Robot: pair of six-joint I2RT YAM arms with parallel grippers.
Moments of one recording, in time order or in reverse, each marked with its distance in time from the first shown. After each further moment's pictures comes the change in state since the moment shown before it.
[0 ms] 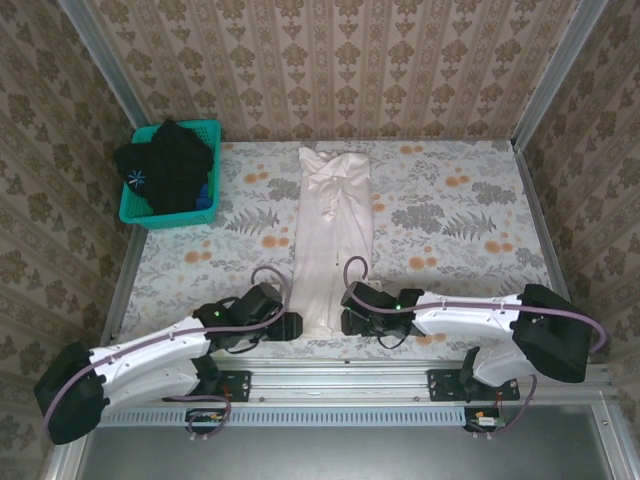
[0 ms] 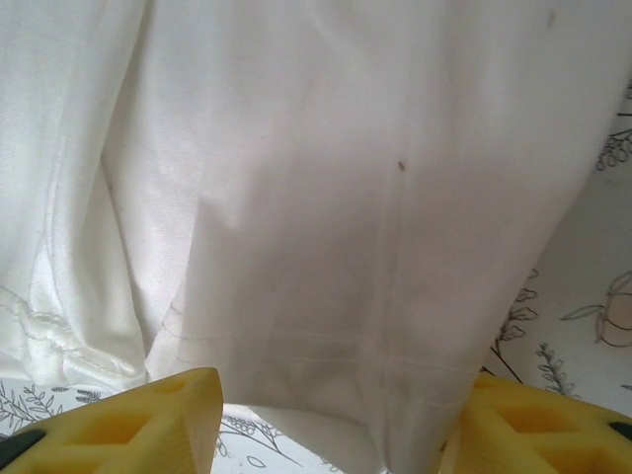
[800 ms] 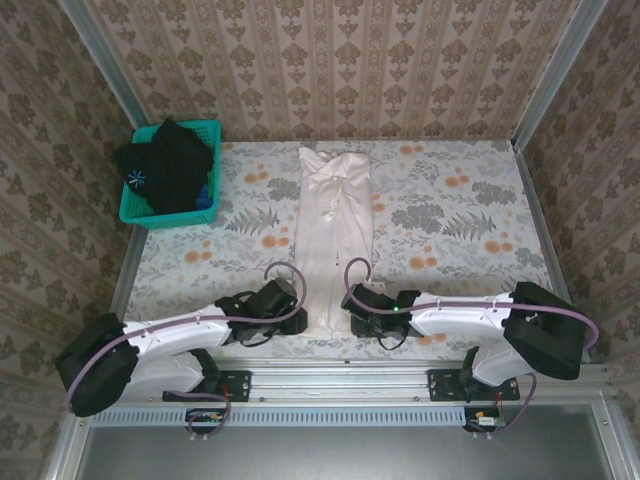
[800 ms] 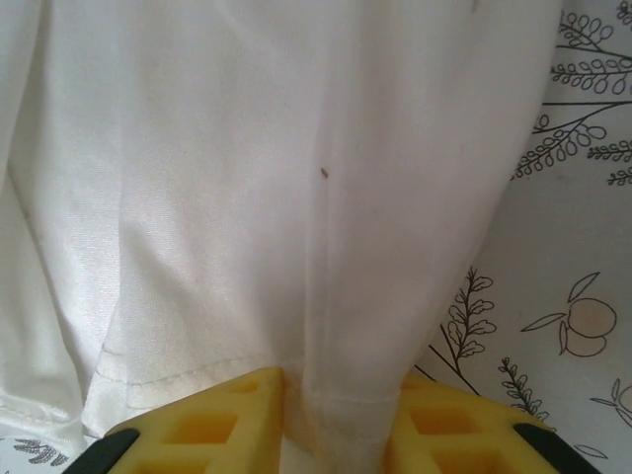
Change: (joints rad) left arm -0.026 0.248 0.038 0.251 0.018 -0.010; right arm 0.000 0.013 -0.025 0.011 0.039 0.046
